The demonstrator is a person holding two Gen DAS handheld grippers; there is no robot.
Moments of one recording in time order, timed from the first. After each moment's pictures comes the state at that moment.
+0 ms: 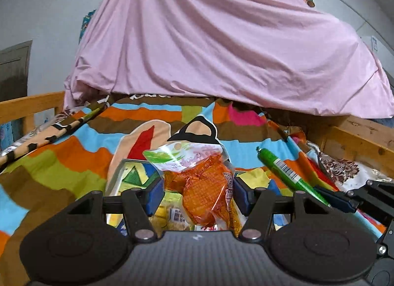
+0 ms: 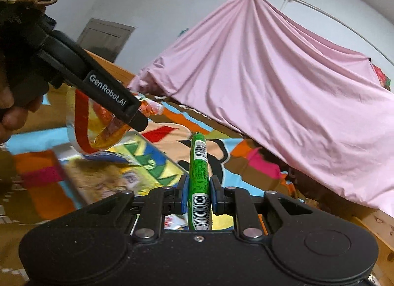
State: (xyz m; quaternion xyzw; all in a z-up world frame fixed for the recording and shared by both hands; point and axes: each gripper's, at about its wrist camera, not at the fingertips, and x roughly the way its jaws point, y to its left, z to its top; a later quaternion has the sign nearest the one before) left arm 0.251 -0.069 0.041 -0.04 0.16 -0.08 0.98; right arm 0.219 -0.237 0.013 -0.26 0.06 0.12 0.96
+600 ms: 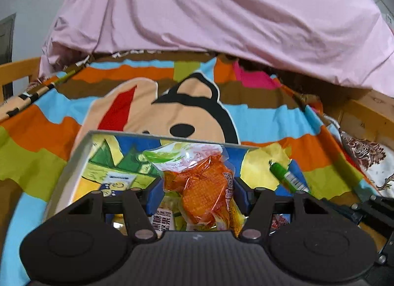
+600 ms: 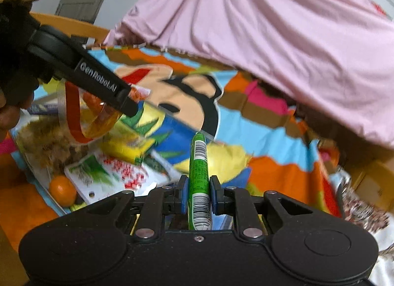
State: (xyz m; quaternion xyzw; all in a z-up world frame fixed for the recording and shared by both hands) left arm 0.350 -0.093 -0.008 -0.04 0.24 -0.09 0.96; right arm 0.311 -0.261 -0.046 -0.21 0.19 0.10 0.95
